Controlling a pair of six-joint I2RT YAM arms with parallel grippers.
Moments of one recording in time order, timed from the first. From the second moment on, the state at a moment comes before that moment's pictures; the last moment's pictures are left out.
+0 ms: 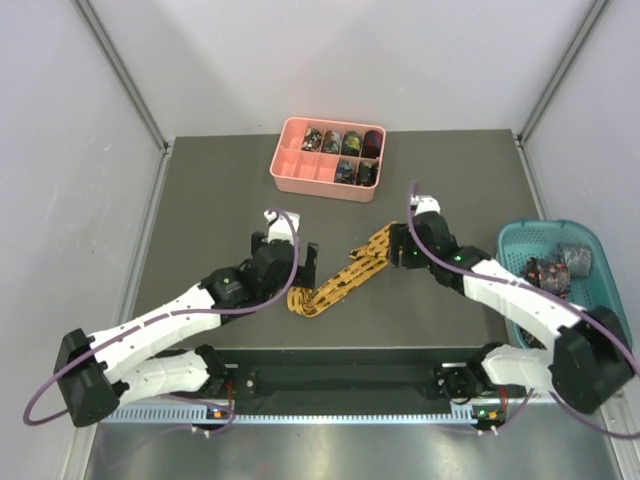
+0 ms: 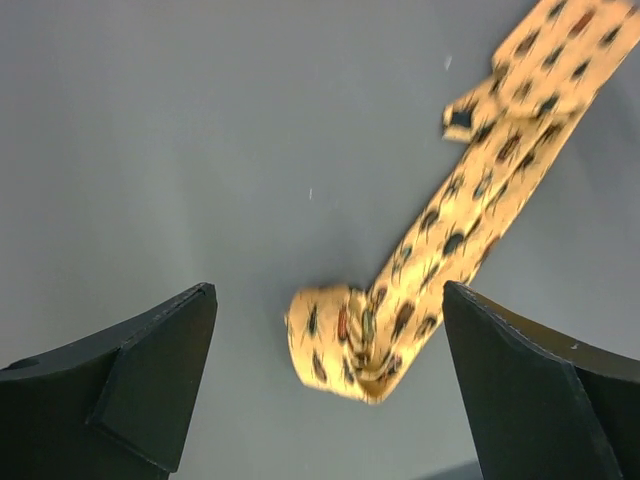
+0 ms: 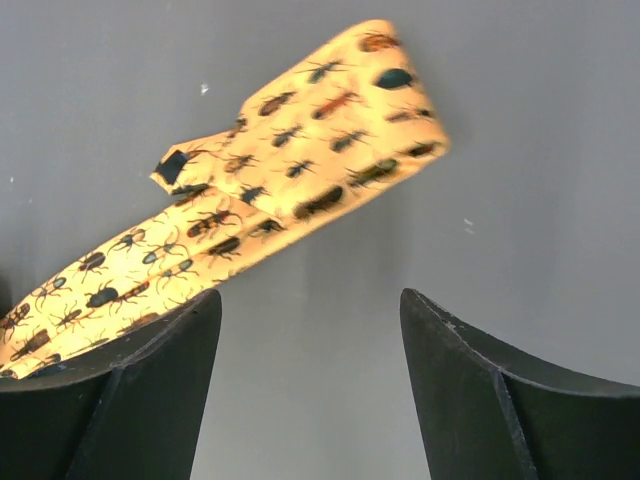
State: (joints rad) left arm -0.92 1.05 0.82 -0.40 -0.50 -0.41; right arm 0.57 1.14 0.70 -0.26 0.20 0.41
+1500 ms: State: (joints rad) left arm -0.91 1.05 0.57 -0.16 -0.38 -0.55; right arm 0.50 1.43 0.80 -0.09 0.17 0.70
